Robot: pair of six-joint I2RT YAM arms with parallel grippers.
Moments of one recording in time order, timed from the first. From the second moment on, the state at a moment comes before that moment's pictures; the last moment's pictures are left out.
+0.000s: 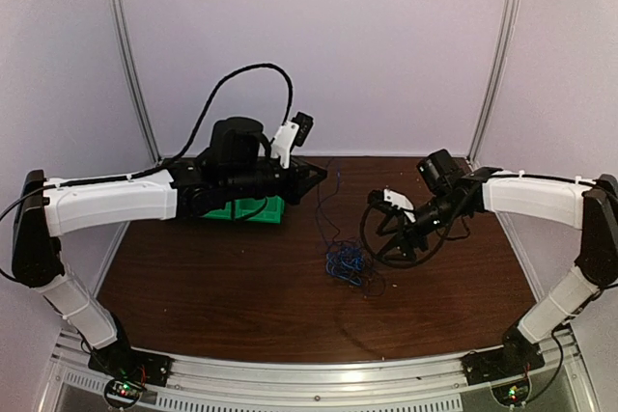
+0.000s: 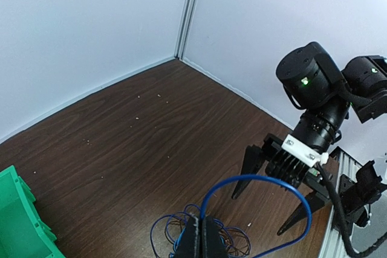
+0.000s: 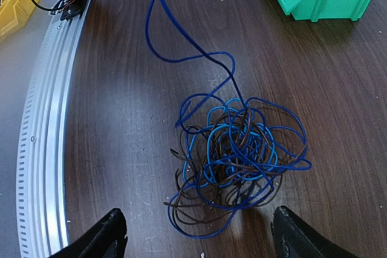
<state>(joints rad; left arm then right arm) -0.91 1.59 1.25 0.06 0.12 -0.21 0.48 1.49 1.02 -0.56 -0.71 -0.64</state>
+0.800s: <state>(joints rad) -0.91 1.48 1.27 0.00 0.06 -0.29 0.60 1.88 1.08 -0.16 -0.69 -0.39</state>
